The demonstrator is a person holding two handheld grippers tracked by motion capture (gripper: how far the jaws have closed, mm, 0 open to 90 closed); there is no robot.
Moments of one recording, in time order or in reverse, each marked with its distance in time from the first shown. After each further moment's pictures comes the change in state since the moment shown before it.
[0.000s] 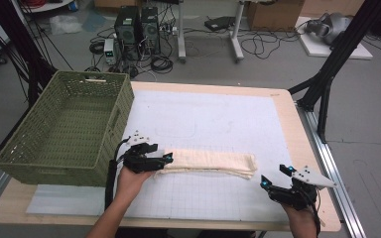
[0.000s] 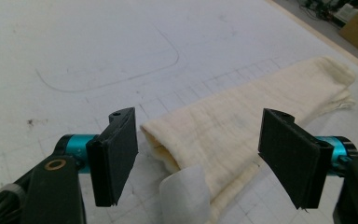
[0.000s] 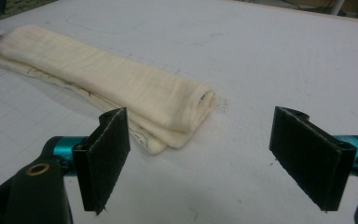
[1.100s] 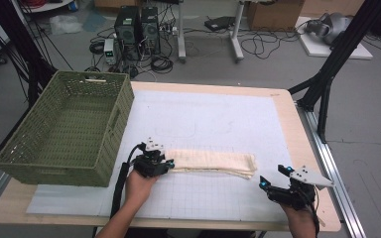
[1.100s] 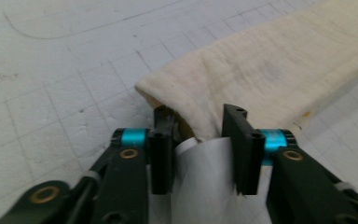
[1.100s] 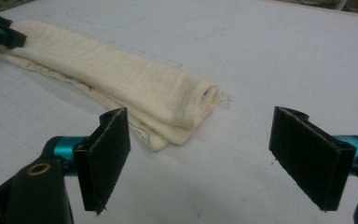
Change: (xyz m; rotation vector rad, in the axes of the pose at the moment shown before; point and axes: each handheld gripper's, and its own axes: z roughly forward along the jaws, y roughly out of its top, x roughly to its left) left arm -0.011 -0.017 0.027 0.162 0.063 0.072; right arm 0.001 -0.001 0.004 0.019 0.005 -0.011
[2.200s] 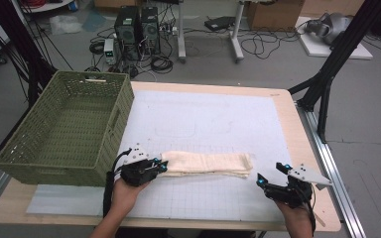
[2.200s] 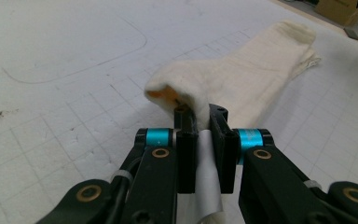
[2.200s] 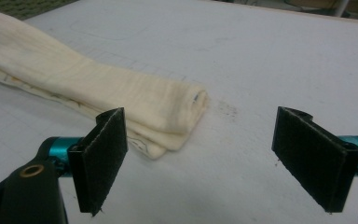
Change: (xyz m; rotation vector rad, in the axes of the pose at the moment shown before) left arm 0.003 -0.019 -0.042 -0.215 -0.127 0.092; right arm 0.004 0.004 0.007 -0.032 0.014 0.020
